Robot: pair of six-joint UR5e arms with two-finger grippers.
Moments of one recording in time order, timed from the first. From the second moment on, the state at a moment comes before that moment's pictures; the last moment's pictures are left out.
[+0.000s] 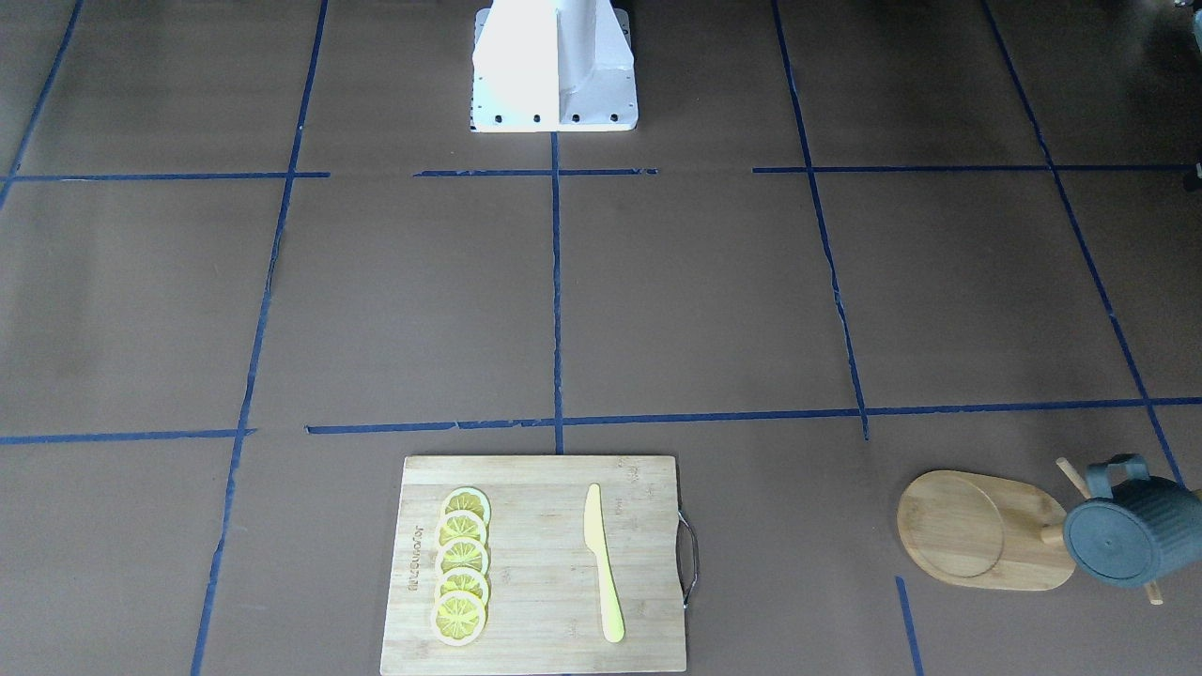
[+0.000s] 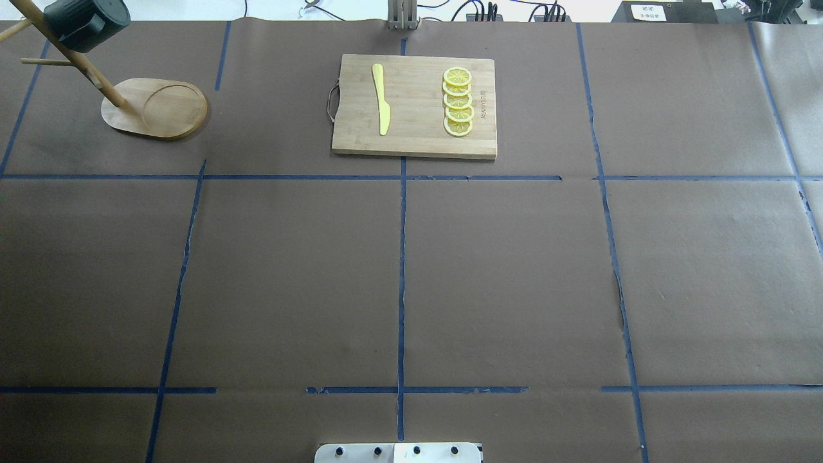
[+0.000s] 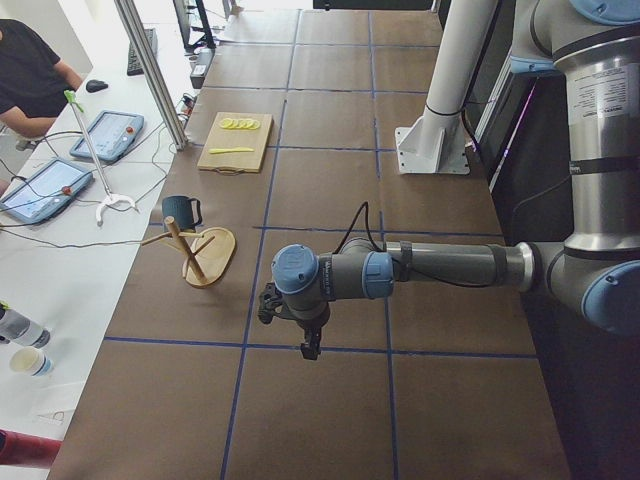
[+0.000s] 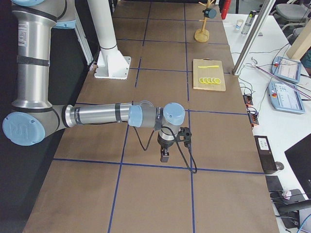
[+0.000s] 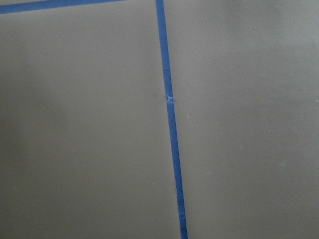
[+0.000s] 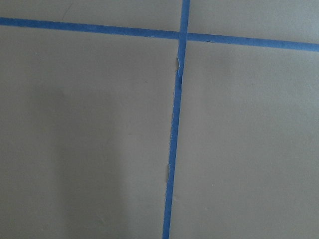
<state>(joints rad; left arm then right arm) -1.52 -1.40 -1.74 -1.48 -2.38 0.17 1.49 -1.68 1.79 -1.74 2.31 -0.05</state>
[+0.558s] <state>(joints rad) -1.52 -1.42 -1.73 -1.48 -2.39 0.12 1.49 -1.69 1.78 -1.74 2.31 -0.03</state>
